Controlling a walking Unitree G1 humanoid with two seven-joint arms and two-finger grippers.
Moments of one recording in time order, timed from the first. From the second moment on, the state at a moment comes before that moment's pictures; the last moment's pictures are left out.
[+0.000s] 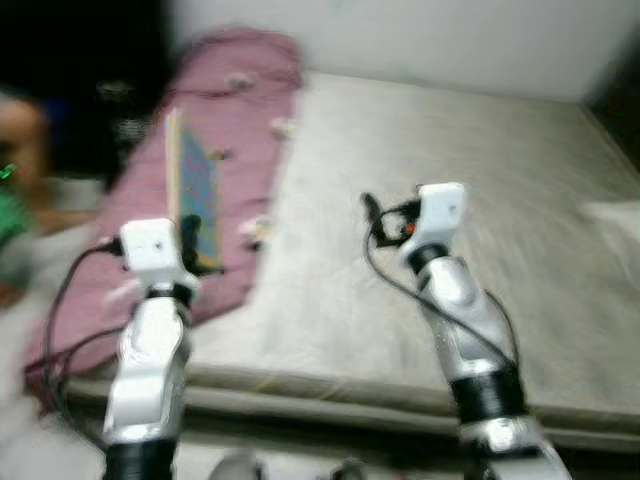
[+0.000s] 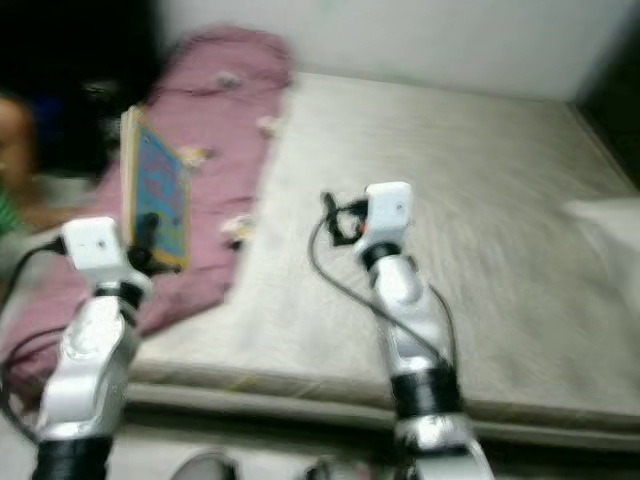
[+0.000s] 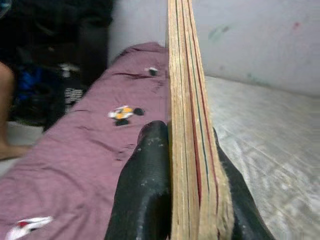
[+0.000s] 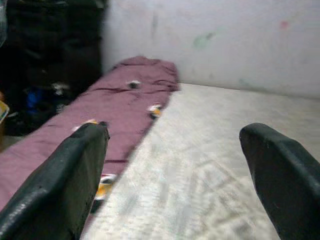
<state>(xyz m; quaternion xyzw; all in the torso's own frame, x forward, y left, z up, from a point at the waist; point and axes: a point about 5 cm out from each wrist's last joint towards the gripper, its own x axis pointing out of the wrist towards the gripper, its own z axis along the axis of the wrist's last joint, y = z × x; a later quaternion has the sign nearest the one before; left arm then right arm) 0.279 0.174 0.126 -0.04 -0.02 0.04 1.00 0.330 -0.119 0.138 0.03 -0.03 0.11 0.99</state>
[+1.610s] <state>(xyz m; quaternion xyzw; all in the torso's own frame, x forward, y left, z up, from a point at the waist) 0.281 0.169 0.132 -0.05 -0.05 0.02 1.00 0.332 -0.123 0.140 0.02 -0.04 0.11 0.99</state>
